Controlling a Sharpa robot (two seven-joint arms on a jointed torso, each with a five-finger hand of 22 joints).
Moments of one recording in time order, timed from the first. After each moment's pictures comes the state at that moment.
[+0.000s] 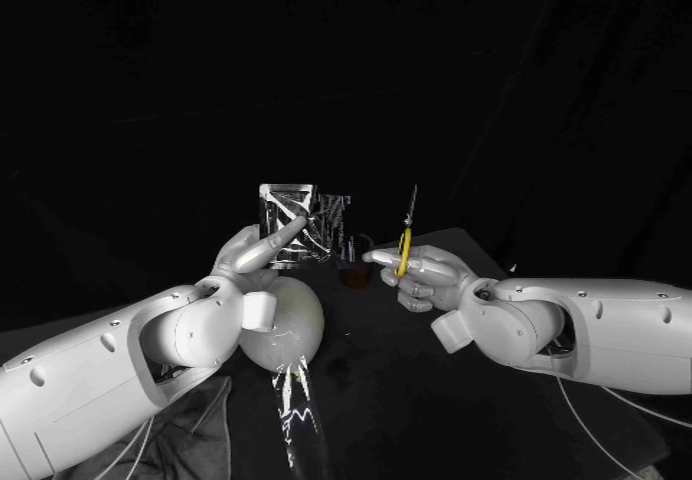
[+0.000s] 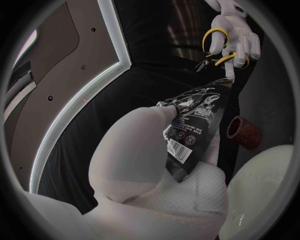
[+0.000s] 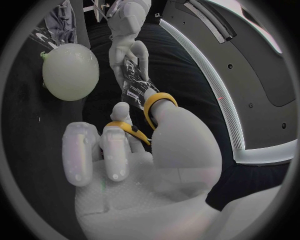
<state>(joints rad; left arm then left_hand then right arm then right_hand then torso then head) 1.22 -0.52 -0.03 1.42 0.22 -0.15 0.39 1.53 -0.05 0.64 0.22 0.04 0.94 0.21 0.28 0.29 1.08 0.17 0.06 0.06 0.93 0.15 0.19 0.19 0.18 0.79 0.29 0.18 0.08 1.22 -1.19 -0.19 1.84 0.08 -0.32 0.39 1.16 -0.18 0.32 0.02 0.05 0.82 0.13 0.06 0.52 1.14 0.12 0.65 1.31 1.47 -0.04 1.54 1.31 0.04 1.47 0.07 1.46 1.31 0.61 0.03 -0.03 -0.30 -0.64</state>
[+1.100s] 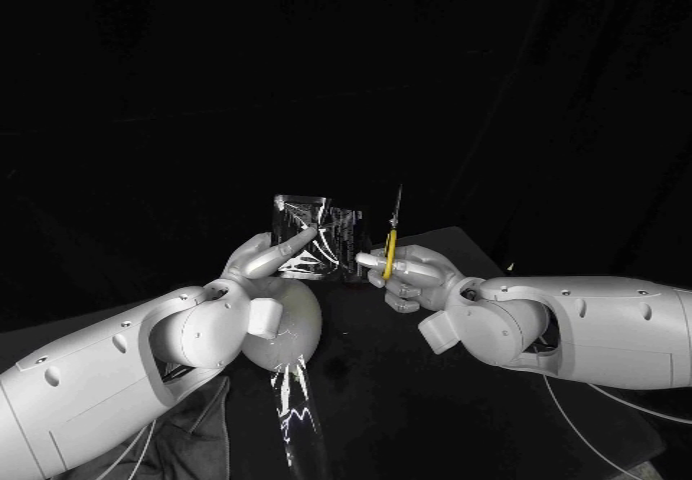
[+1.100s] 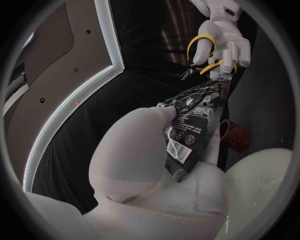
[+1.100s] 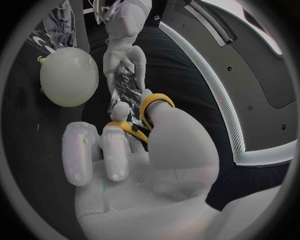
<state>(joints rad) 1.22 -0.48 -0.04 1.38 0.18 -0.13 0.31 1.52 -0.05 0.64 0.22 0.04 0.93 0.21 0.28 0.30 1.08 0.17 0.06 0.06 0.93 0.15 0.19 0.19 0.17 0.79 0.29 0.19 0.08 1.22 -1.16 -0.19 1.84 0.07 -0.33 0.39 1.22 -0.10 0.28 0.02 0.05 0.86 0.14 0.16 0.57 1.14 0.12 0.65 1.31 1.47 -0.03 1.54 1.31 0.04 1.46 0.07 1.46 1.31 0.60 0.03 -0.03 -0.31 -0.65</state>
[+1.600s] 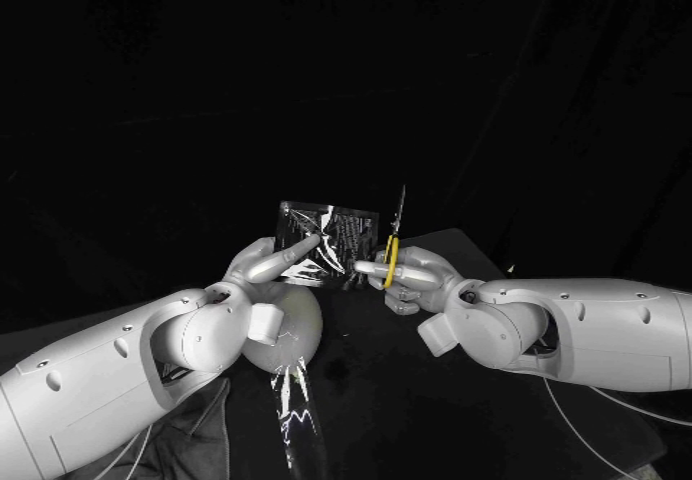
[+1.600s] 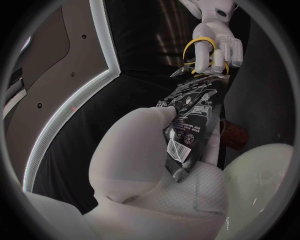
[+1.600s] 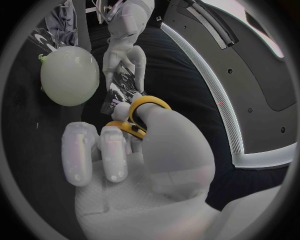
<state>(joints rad) 1.22 -0.48 -0.04 1.38 0.13 -0.13 0.27 1.52 -0.05 0.65 0.21 0.04 0.93 0.21 0.28 0.30 1.08 0.17 0.06 0.06 0.93 0.15 0.19 0.19 0.17 0.79 0.29 0.19 0.08 1.22 -1.15 -0.19 1.84 0.05 -0.36 0.39 1.31 0.01 0.39 -0.02 0.05 1.03 0.09 0.20 0.55 1.16 0.10 0.65 1.31 1.47 -0.04 1.55 1.31 0.04 1.47 0.08 1.46 1.31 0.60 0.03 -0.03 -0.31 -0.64</state>
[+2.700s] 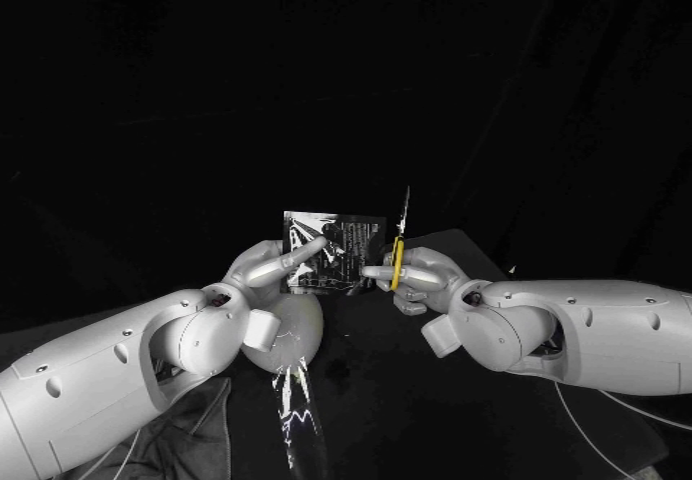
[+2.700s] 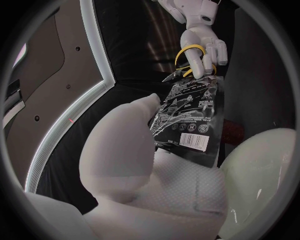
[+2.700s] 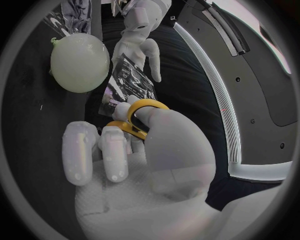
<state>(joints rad) 1.22 -0.50 -0.04 1.37 -0.01 -0.10 0.22 1.34 -0.26 0.43 0.24 0.04 0.82 0.21 0.23 0.28 1.01 0.20 0.06 0.06 0.88 0.17 0.16 0.19 0.16 0.79 0.29 0.17 0.07 1.22 -1.16 -0.19 1.86 -0.02 -0.47 0.34 1.23 0.04 0.56 -0.10 0.04 1.05 0.10 0.24 0.59 1.17 0.09 0.65 1.31 1.47 -0.06 1.54 1.31 0.04 1.46 0.06 1.44 1.31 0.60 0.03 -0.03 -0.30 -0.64</state>
